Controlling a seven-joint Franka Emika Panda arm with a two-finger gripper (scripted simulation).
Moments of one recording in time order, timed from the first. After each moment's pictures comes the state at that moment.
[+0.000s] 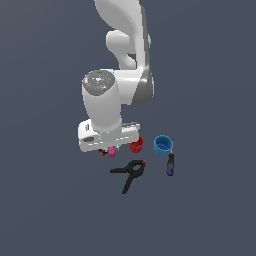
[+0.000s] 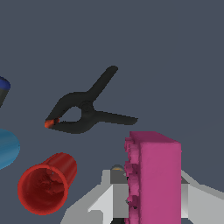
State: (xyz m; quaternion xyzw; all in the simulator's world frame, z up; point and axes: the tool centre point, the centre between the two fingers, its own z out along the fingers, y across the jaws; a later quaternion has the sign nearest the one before) arm 0.053 -0.062 0.168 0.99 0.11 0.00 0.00
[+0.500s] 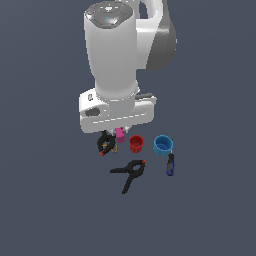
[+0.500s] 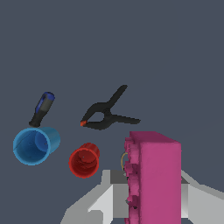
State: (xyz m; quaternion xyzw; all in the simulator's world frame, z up) arm 0.055 -0.027 0.277 0.99 0.12 0.00 0.00
